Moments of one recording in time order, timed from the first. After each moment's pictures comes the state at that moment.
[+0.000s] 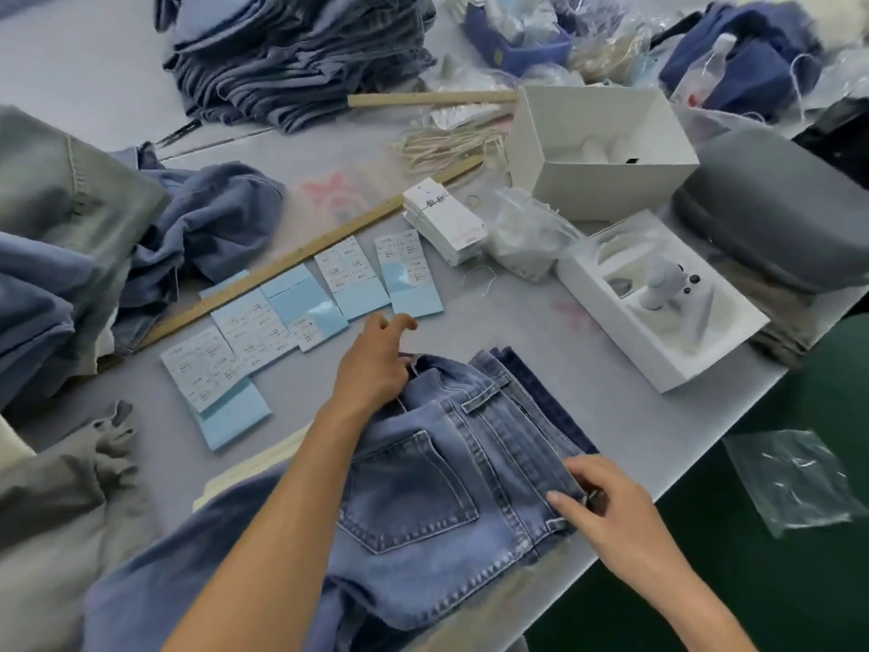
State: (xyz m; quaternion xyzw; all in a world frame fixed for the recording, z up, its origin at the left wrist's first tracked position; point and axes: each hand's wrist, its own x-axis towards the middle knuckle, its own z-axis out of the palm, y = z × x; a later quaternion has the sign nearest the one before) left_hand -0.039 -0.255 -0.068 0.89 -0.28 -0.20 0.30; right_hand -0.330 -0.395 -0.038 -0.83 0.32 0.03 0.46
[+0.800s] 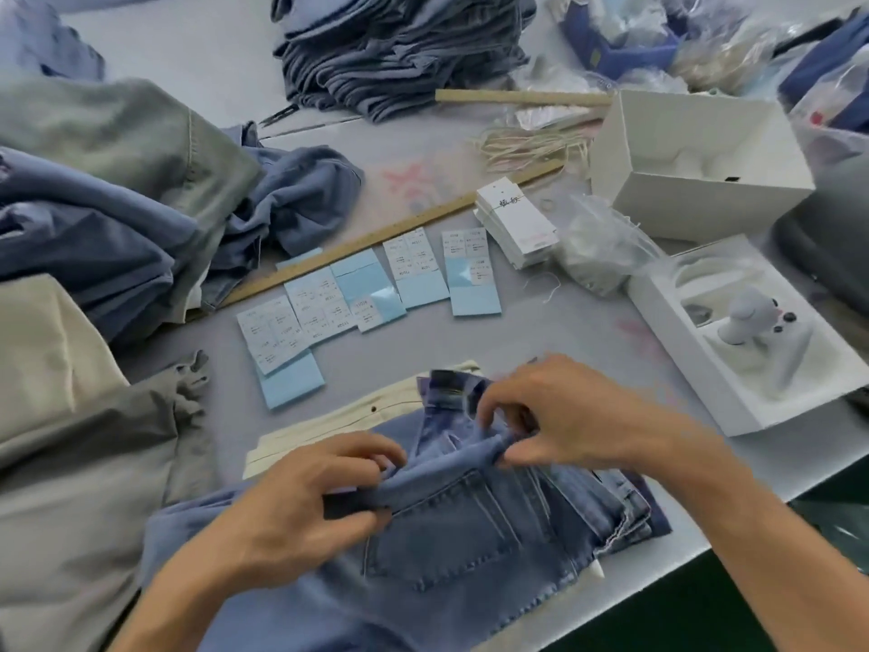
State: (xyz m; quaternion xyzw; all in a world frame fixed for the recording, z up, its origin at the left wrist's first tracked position) left_hand -0.131 -0.092 0.011 0.80 -0.39 -0.26 0.36; right_hand -0.177 -0.392 0.050 -0.95 -0.12 0.21 0.18
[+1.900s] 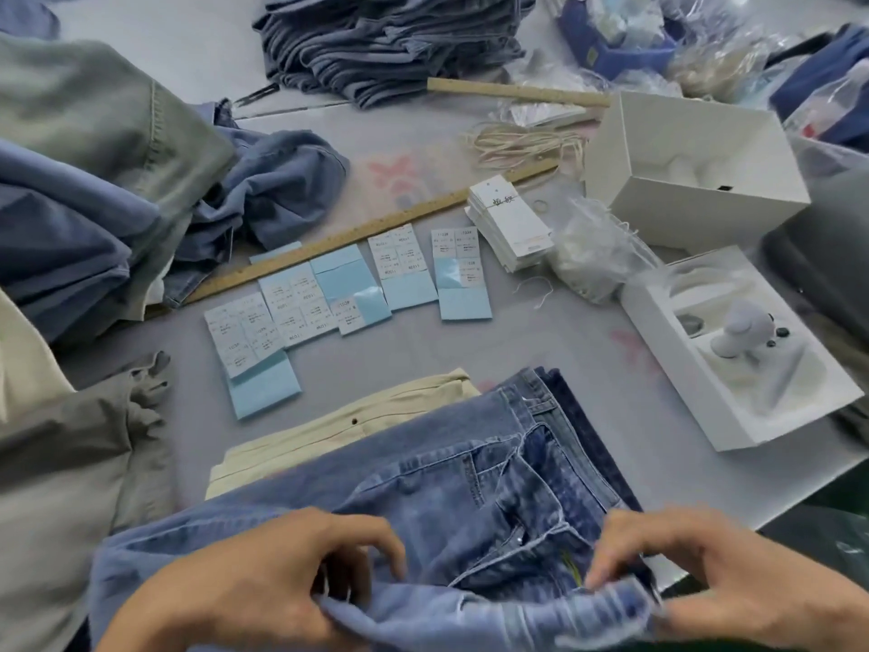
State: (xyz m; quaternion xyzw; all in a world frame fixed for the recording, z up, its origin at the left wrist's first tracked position) left_hand -0.126 -0.090 -0.024 0.71 -0.40 -0.49 0.31; right_hand -0.282 -0.448 0.035 -0.76 0.02 0.32 0.56
